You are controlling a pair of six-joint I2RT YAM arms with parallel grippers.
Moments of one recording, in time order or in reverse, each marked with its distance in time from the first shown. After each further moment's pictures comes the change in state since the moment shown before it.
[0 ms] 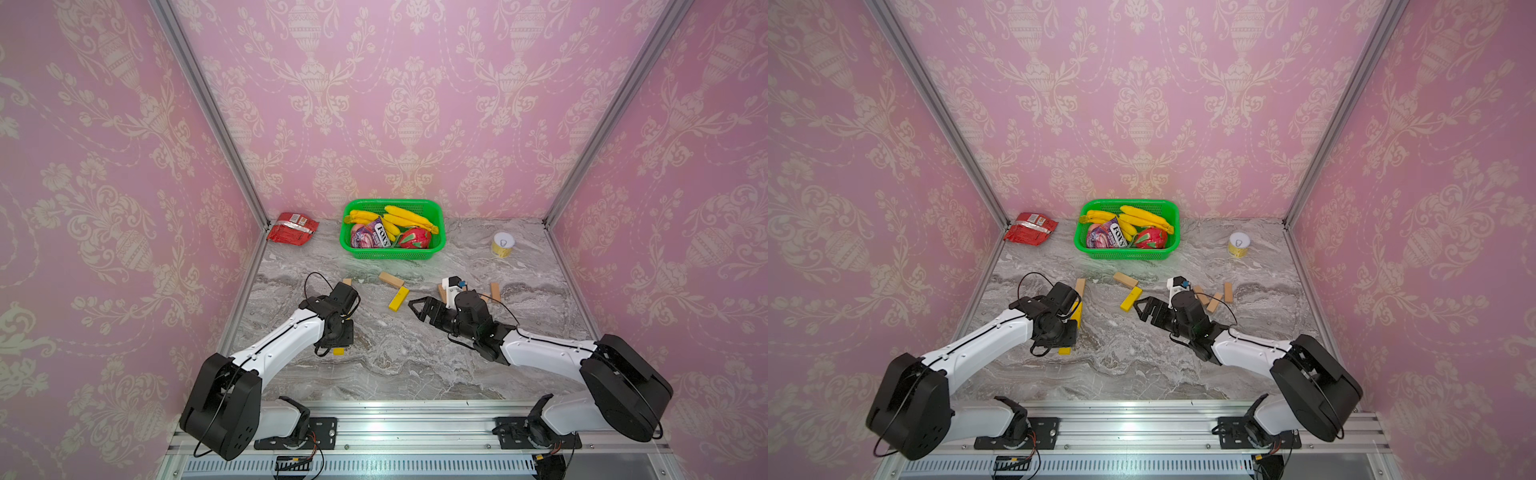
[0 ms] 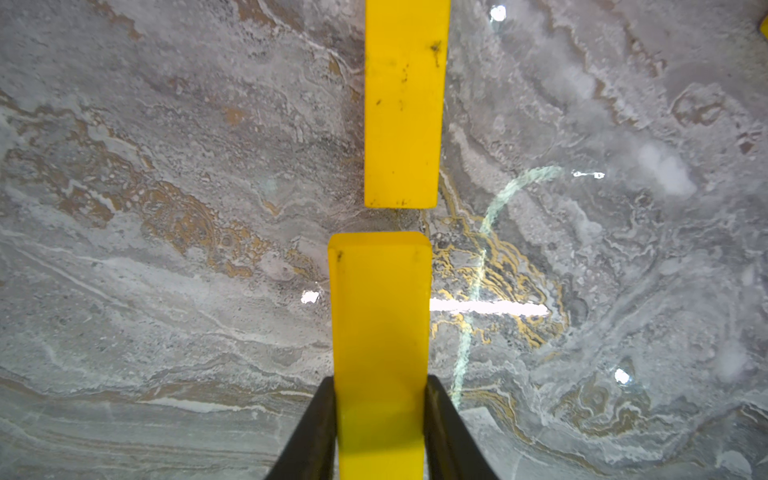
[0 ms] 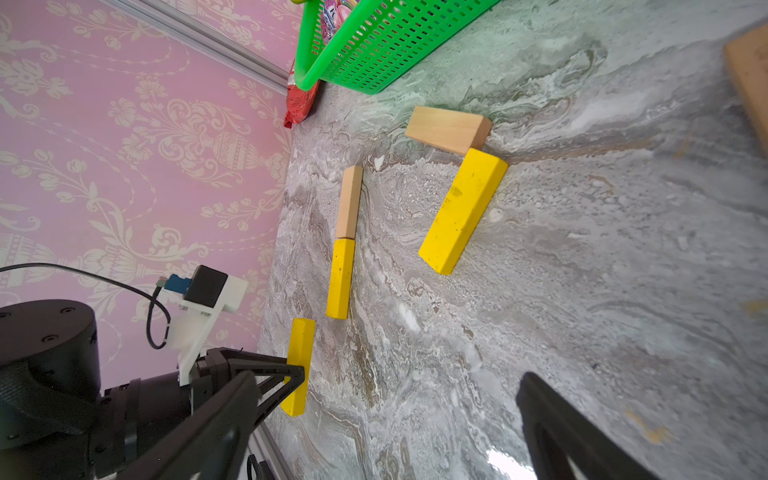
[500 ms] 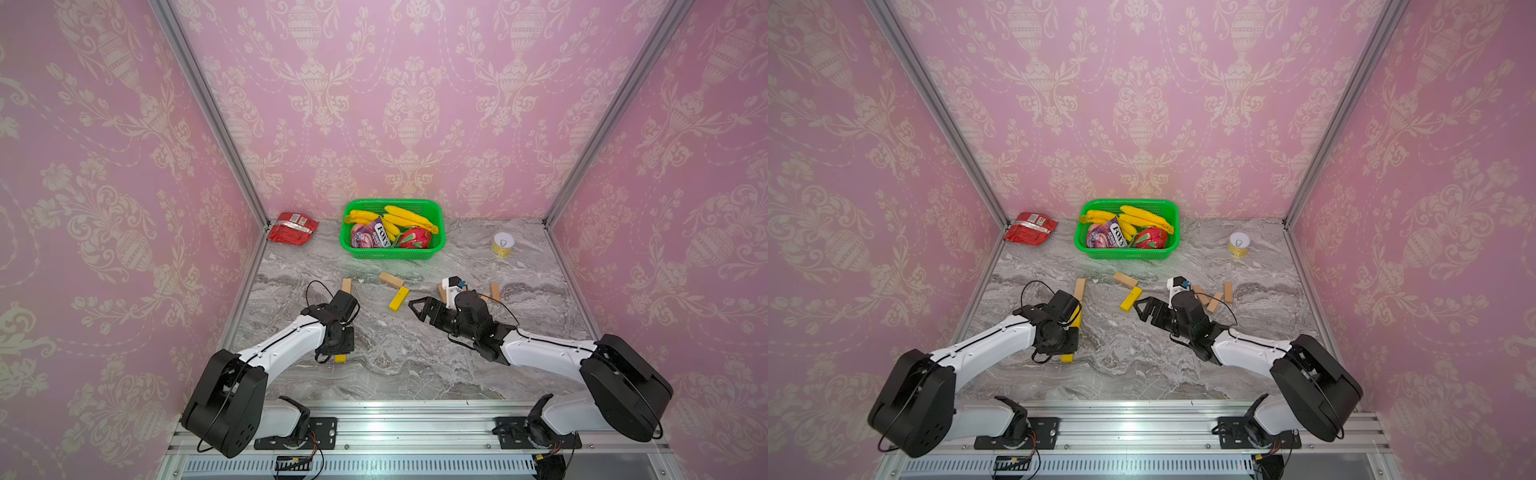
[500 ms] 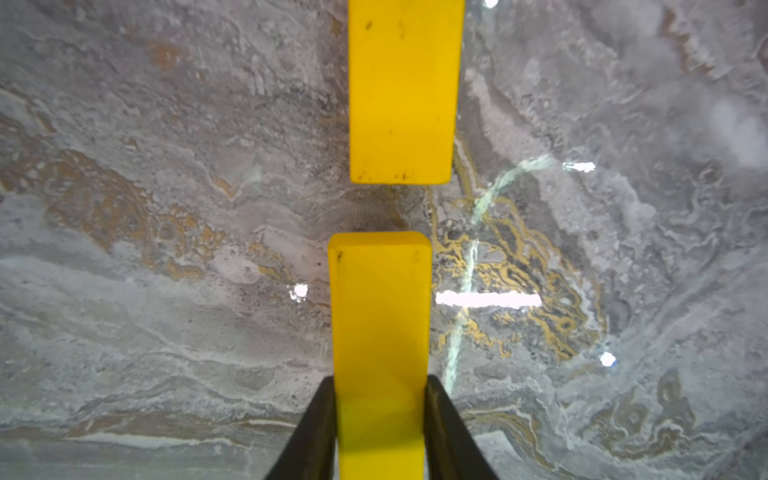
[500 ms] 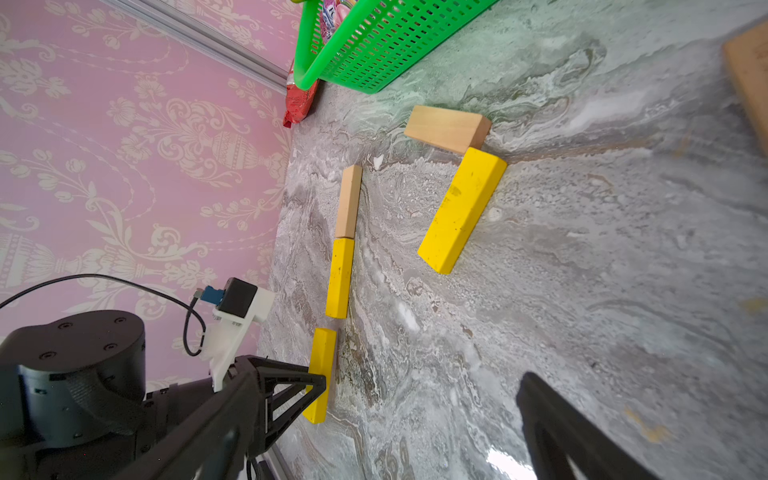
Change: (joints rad) left arm 0.000 0.012 -0.102 0.101 0.042 -0.004; right arm 0.000 0.000 -0.001 0.000 0.000 0.000
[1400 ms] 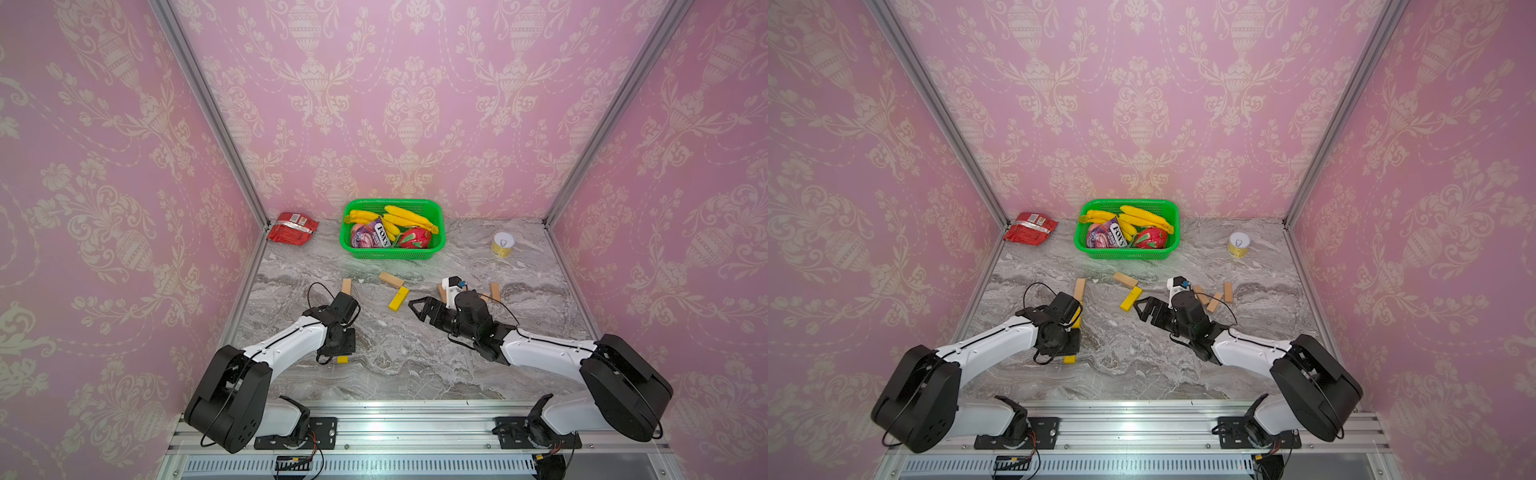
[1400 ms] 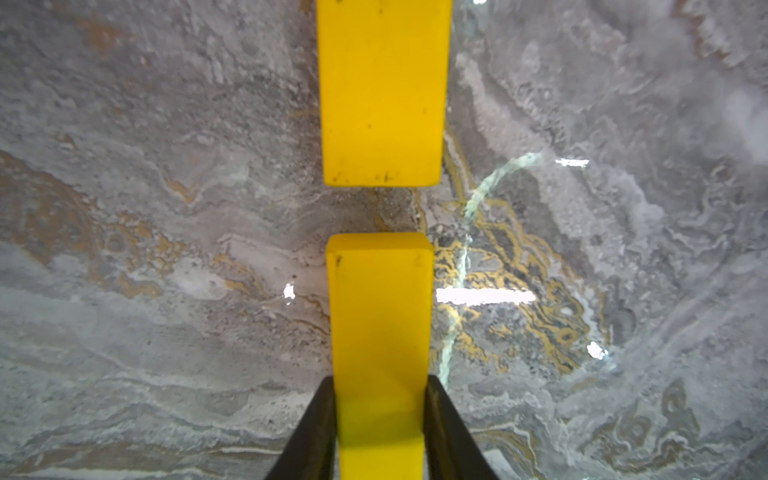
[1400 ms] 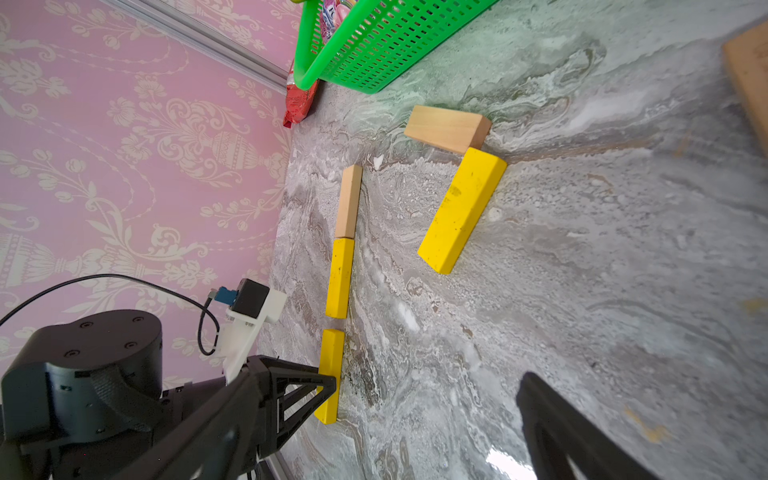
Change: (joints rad) left arm 0.000 0.024 -0.020 0.055 0.026 0.000; right arm 0.000 0.000 0.000 0.000 0.000 0.000
